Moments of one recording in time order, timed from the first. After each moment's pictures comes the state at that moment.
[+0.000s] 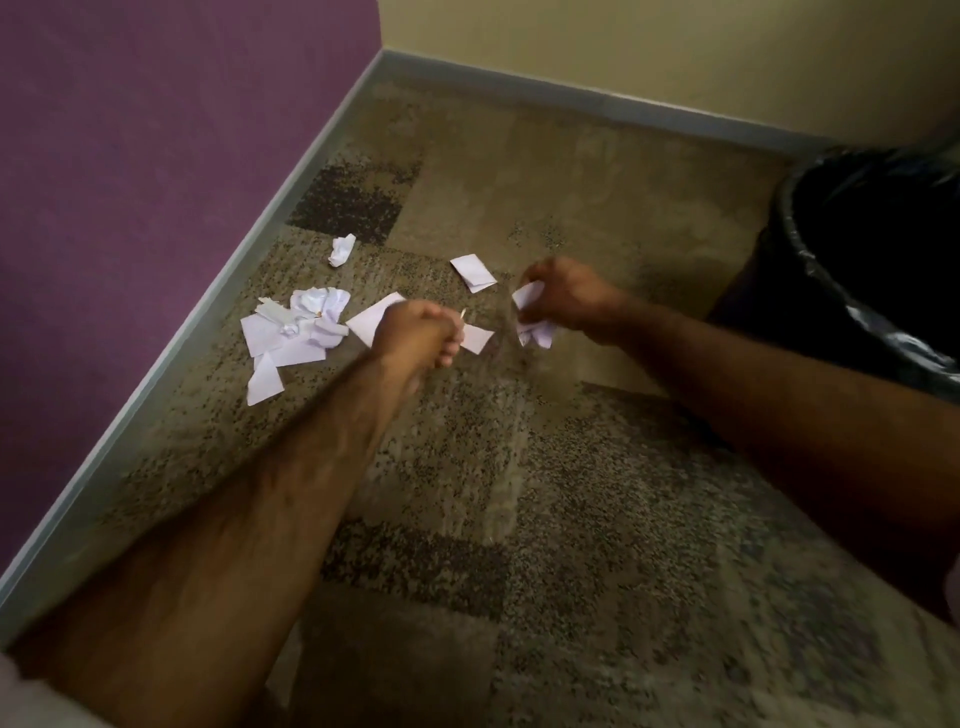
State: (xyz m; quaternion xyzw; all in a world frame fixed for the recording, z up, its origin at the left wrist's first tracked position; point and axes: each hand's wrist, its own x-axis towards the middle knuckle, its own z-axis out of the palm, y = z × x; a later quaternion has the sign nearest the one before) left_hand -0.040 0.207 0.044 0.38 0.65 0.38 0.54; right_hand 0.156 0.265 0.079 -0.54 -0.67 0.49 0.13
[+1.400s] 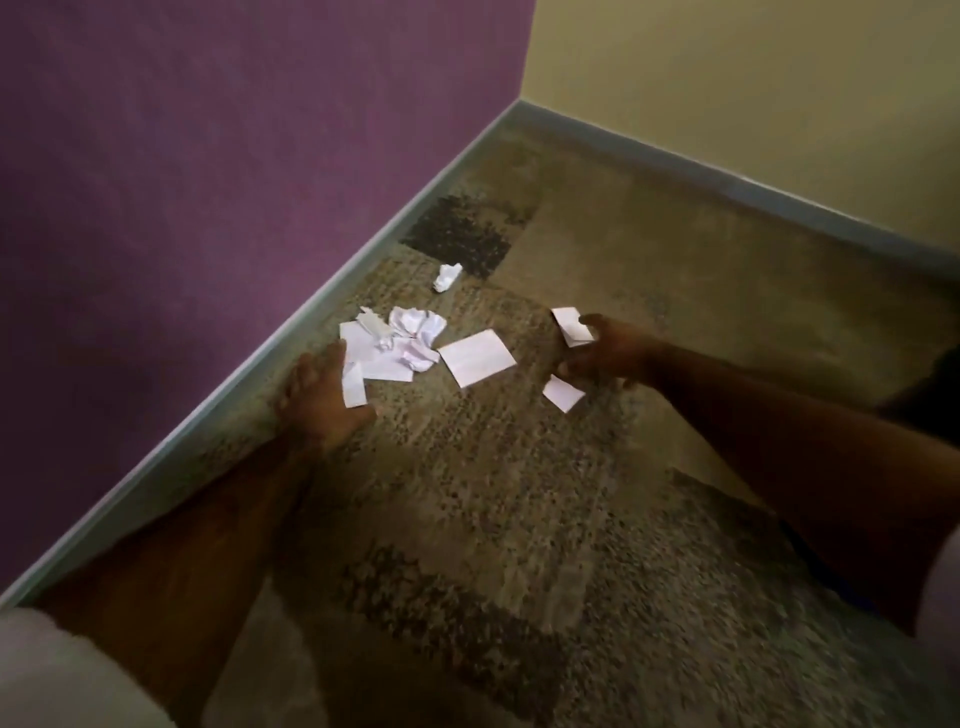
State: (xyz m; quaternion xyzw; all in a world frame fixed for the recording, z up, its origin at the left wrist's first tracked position) left_hand -0.243 0.179 -0.097 0.47 0.86 0.11 0.18; right_hand 0.094 0.346 0.011 -0.61 -0.73 0.30 -0.04
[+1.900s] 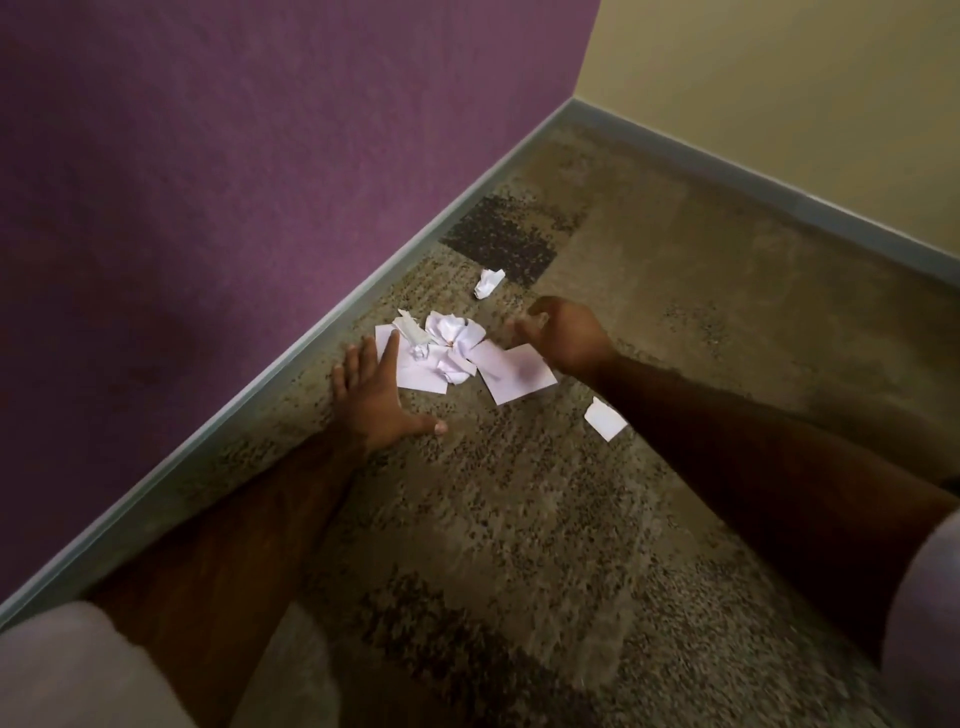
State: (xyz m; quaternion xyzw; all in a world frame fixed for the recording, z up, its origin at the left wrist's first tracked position) left_hand -0.238 0.208 -0.101 0.51 0.82 0.12 0.23; right_hand -0.025 0.373 -0.036 -0.55 -0.80 0.23 0.08
